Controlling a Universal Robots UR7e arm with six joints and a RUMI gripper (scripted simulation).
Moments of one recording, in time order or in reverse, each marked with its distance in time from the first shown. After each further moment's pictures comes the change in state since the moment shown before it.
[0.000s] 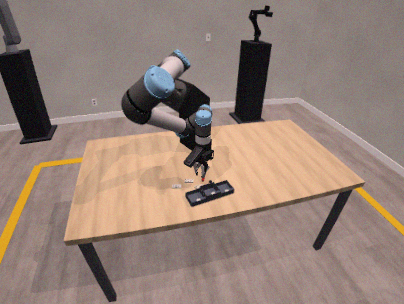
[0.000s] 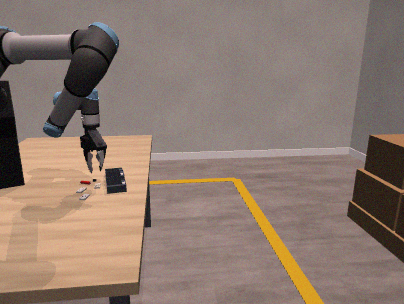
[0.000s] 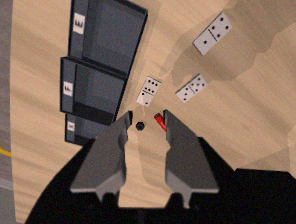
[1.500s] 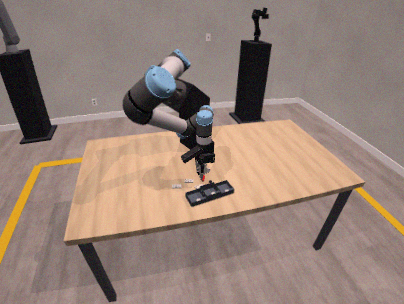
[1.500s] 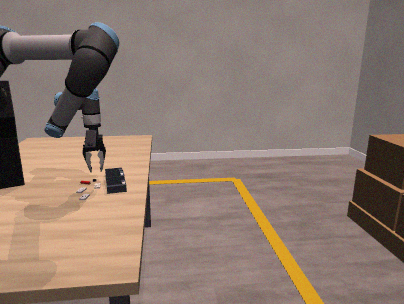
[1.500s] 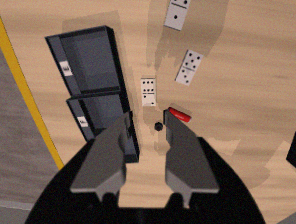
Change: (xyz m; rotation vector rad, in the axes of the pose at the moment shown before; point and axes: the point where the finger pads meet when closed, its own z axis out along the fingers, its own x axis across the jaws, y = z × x) arm 0.000 0.000 0.000 0.011 -0.014 0.496
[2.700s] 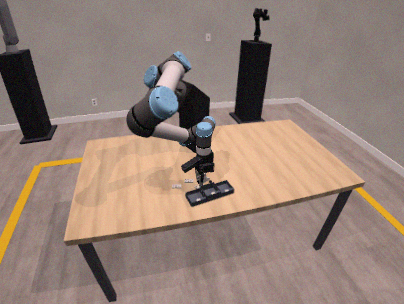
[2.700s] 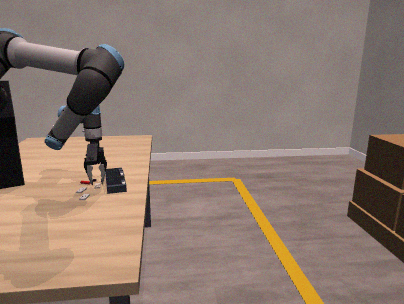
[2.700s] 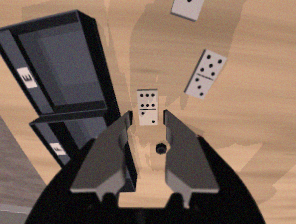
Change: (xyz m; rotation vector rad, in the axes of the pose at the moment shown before) arm 0.000 0.000 0.061 0.000 0.000 0.001
